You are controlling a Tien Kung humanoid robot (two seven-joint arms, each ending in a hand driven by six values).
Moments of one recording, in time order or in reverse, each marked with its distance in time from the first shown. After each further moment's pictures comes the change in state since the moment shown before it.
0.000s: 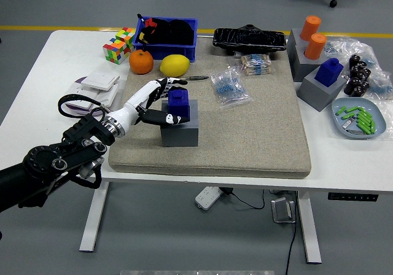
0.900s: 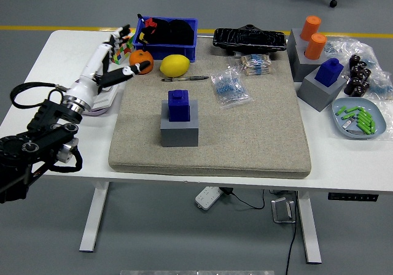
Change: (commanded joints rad) left arm 0.019 0.127 -0.191 0.056 -0.212 0.205 -0.192; right arm -0.003 0.000 0.024 -0.002 -0.016 0.000 0.000
